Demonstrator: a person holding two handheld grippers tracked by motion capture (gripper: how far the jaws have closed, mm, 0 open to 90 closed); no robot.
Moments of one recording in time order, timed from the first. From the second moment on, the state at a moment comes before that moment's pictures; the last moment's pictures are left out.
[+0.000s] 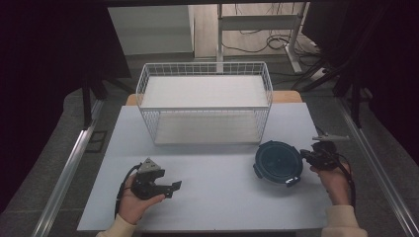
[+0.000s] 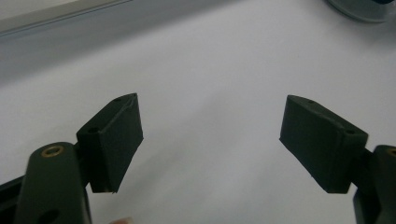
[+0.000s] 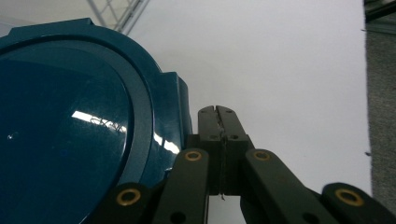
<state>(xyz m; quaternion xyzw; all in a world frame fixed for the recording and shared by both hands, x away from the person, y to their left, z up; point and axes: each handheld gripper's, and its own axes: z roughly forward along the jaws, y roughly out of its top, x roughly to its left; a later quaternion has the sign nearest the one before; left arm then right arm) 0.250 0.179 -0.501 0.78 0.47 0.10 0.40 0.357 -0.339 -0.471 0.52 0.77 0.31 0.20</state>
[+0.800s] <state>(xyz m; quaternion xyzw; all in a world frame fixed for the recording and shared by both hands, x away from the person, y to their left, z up) 0.250 0.179 -0.501 0.78 0.46 0.10 0.40 0.335 -0.293 -0.469 0.48 0.81 0.31 0.15</state>
